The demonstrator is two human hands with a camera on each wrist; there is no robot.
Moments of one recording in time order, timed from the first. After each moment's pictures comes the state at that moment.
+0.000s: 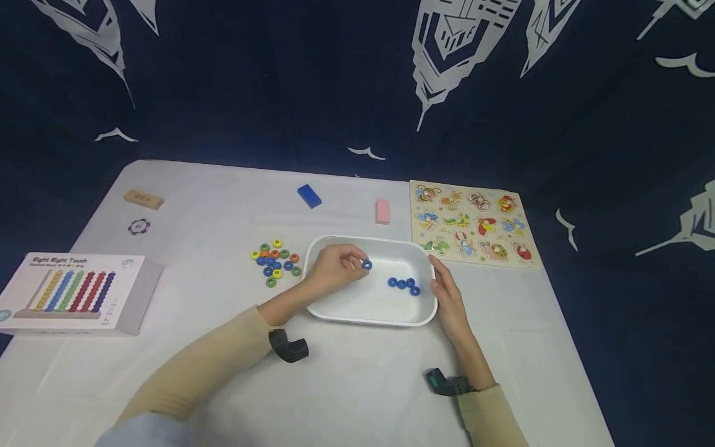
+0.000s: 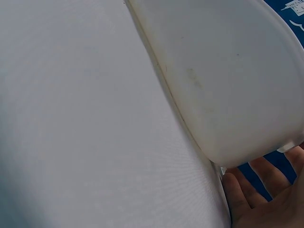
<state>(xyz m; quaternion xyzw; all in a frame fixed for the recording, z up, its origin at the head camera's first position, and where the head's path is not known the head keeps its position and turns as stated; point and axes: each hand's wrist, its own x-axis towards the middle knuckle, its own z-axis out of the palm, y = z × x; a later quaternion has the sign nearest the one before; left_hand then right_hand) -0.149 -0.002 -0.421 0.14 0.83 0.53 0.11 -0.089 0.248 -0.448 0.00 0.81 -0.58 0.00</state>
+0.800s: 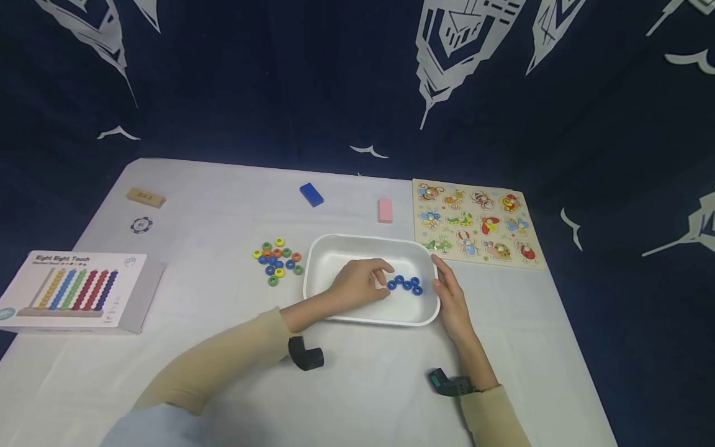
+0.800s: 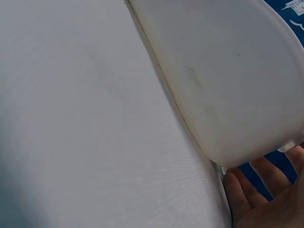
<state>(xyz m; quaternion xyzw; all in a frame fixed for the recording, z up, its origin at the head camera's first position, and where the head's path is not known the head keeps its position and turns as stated) -0.134 0.029 -0.426 0.25 0.86 0.44 0.10 -0.090 0.247 -0.445 0.00 0.81 -0.59 0.00</state>
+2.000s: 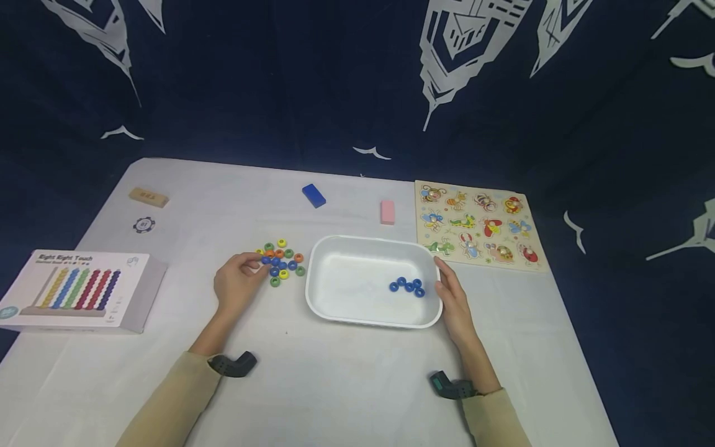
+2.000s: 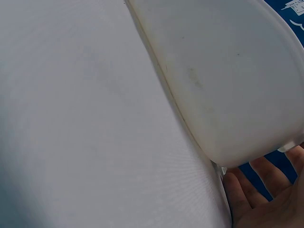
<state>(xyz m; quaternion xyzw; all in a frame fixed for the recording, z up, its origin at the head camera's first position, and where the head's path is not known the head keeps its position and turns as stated) -0.134 -0.150 -0.495 -0.07 0.90 0.38 -0.18 -0.087 0.245 -0.445 0.01 0.82 -0.57 -0.01</state>
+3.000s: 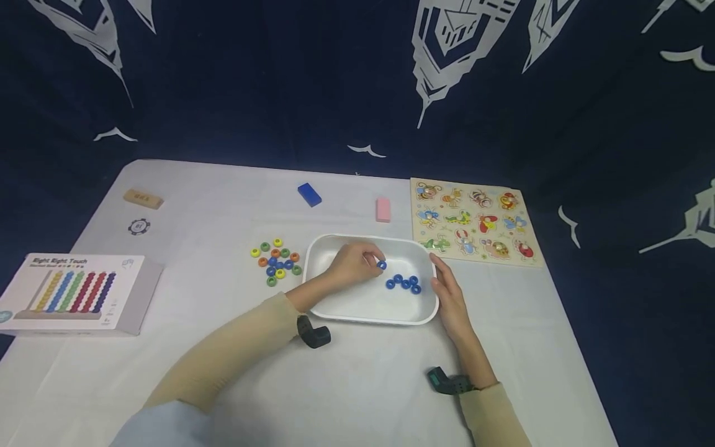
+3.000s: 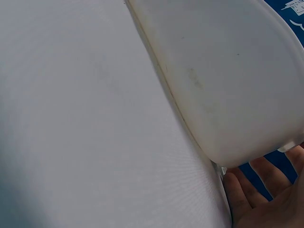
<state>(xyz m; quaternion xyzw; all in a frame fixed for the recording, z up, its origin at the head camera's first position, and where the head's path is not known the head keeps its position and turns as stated) -0.173 0.032 -0.439 0.19 0.85 0.47 0.11 -0.088 0.246 -0.444 0.01 0.82 -0.58 0.00</state>
